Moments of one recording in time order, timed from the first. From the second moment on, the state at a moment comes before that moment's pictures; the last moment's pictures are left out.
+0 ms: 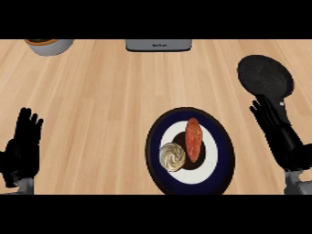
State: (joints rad) left arm 0.03 0.25 0.04 -1.42 0.34 0.33 -0.10; right arm -0.06 -0.38 0.15 -1.42 -0.35 0.01 -0.15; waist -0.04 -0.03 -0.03
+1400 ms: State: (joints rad) left arm -0.05 0.18 -0.26 -1.54 0.15 0.15 -0.15; right arm -0.32 -0.60 0.18 -1.36 -0.04 0.32 -0.23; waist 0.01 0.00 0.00
